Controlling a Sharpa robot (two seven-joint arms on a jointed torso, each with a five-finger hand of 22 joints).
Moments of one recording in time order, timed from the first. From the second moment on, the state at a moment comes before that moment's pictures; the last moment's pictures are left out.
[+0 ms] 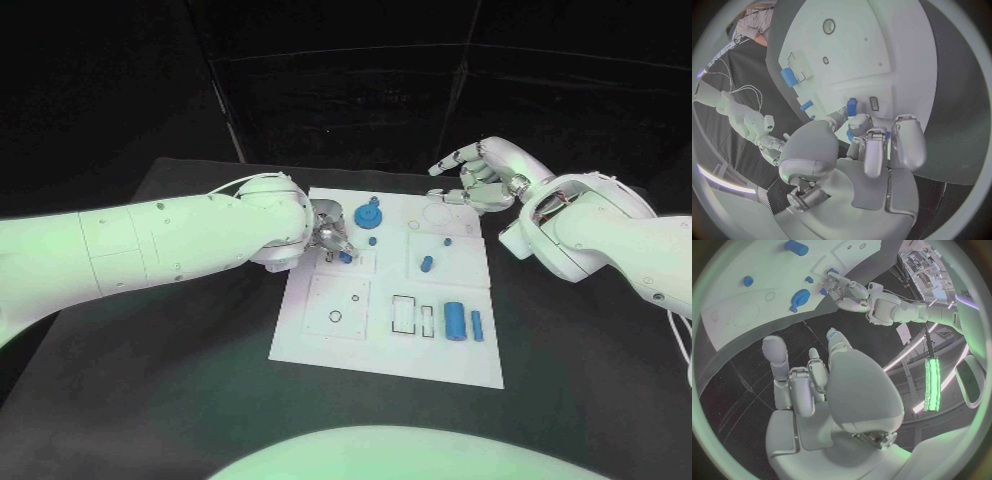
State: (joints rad) left arm 1.30 -0.68 -0.13 1.46 -1.12 0.06 -0.56; left_hand 1.04 0.06 0.47 -0.03 0.04 0.85 0.05 0.71 0.56 1.28 -0.02 1.17 1.03 1.47 -0.09 1.57 1.31 0.08 1.45 0.02 1.34 1.20; right arm 1.24 -0.81 0.02 1.53 -1.09 -0.40 0.00; right_hand 1.47 -0.07 -0.04 0.23 0.35 0.84 0.17 0.19 0.07 1.34 0.08 1.35 1.25 1.47 0.01 1.52 1.31 0.14 1.20 0.11 1.16 0.68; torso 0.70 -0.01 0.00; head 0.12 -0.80
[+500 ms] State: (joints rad) left arm 1.31 -0.67 -0.13 1.45 -1.12 0.08 -0.56; left_hand 1.03 0.05 0.48 -0.02 0.04 0.85 0.04 0.73 0.57 1.29 -0.03 1.18 1.04 1.47 -0.09 1.57 1.31 0.08 1.45 0.02 1.34 1.21; right arm 1.24 -0.81 0.02 1.53 -1.09 -0.39 0.00; right_hand 1.47 -0.07 -0.04 0.23 0.35 0.84 0.17 0.19 0.07 1.34 0.08 1.36 1.25 1.47 0.01 1.52 1.31 0.14 1.20 0.11 1.16 0.68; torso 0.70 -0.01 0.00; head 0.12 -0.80
